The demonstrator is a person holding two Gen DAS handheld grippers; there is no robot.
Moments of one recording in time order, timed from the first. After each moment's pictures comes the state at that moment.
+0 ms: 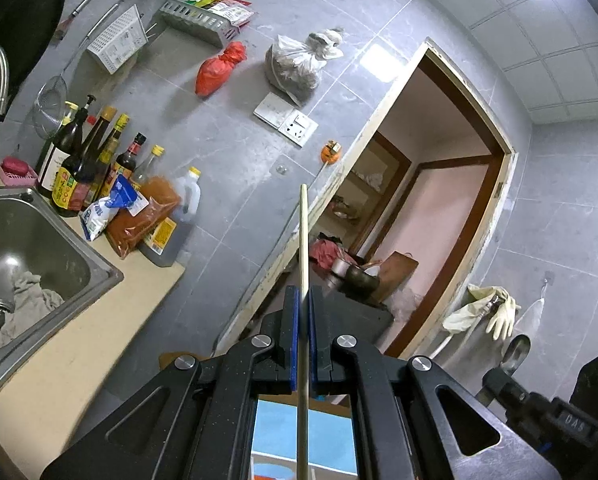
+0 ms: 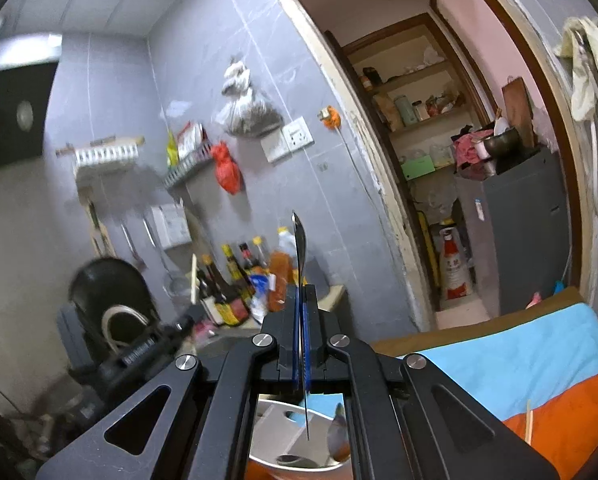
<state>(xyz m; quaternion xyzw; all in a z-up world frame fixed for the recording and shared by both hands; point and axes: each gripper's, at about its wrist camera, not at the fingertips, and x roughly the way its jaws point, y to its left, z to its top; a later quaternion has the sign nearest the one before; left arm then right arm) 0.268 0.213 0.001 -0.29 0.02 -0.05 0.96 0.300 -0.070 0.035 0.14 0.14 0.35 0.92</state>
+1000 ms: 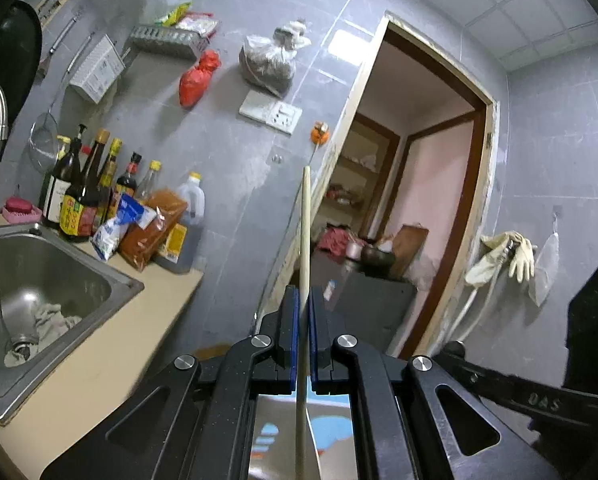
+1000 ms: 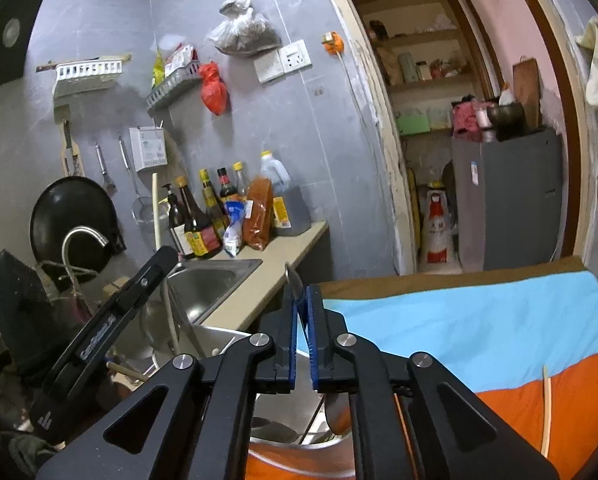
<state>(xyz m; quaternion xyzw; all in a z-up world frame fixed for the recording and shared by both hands) 0.252 0.196 -0.046 -0.18 0.03 -0.04 0.98 0.313 -0.027 -0.029 0.07 0.22 0.34 0.91</state>
